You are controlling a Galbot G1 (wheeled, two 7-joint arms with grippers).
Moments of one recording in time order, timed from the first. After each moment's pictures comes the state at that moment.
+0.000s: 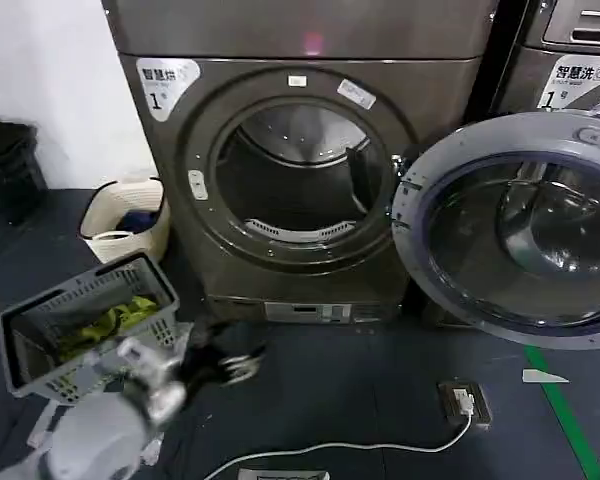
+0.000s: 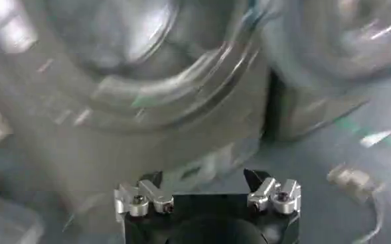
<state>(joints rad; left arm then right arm) 1.19 -0.67 -0.22 -2.30 -0.85 0.74 -0.29 -1.91 1.47 2.00 1.71 0.44 -0.07 0.27</state>
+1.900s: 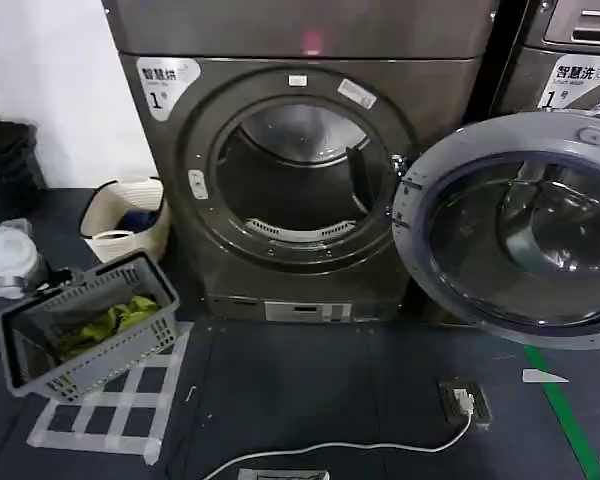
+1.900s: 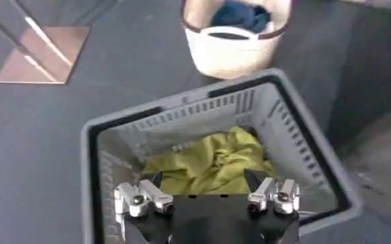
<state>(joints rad) -0.12 -0.43 0.76 -1.28 -1.99 0.74 -0.79 -1.88 1.47 1.81 1.66 0.43 0.06 0.20</state>
